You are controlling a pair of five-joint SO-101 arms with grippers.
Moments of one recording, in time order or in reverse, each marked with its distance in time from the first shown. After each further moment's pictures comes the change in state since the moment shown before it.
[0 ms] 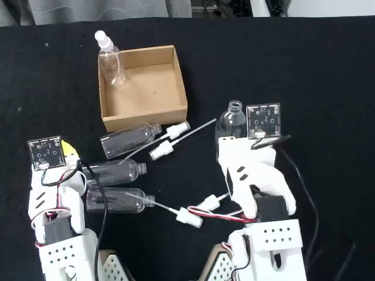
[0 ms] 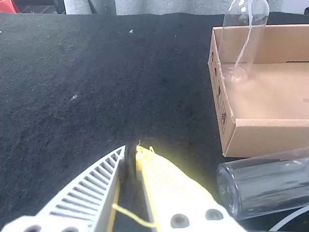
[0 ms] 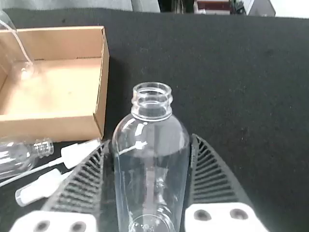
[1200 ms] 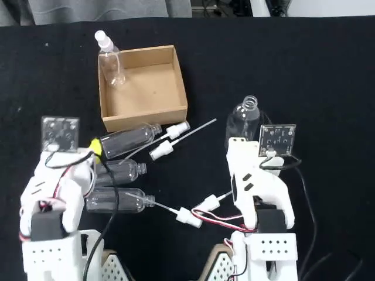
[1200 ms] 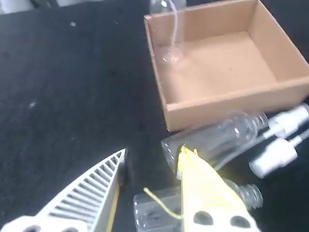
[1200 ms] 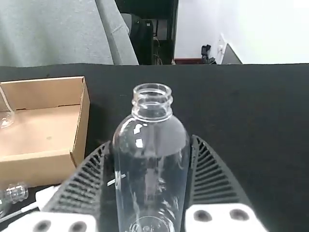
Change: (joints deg) left arm 12.3 17.1 -31.8 27.6 -5.3; right arm 5.1 -12.3 12.0 -11.7 0.0
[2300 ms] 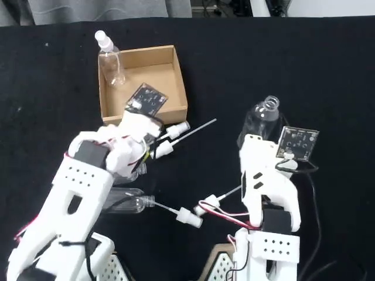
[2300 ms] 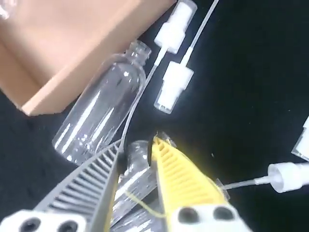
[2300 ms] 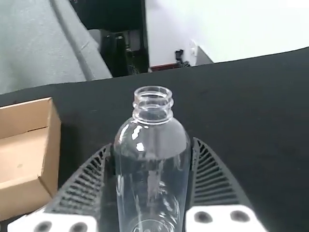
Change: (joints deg) left arm 24.0 44.5 -24.5 4.4 -5.5; right arm 7.9 -0.1 0.0 -1.5 -4.0
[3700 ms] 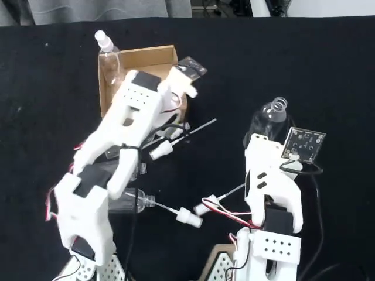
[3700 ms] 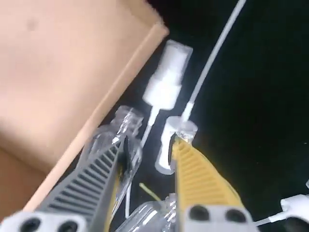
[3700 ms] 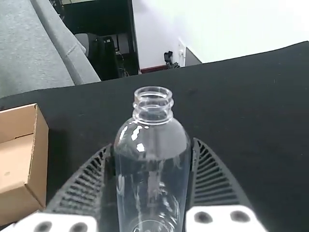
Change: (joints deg) left arm 3.7 57.6 -54.9 16.1 -5.5; right arm 2.5 0.0 0.0 -0.1 -0.3
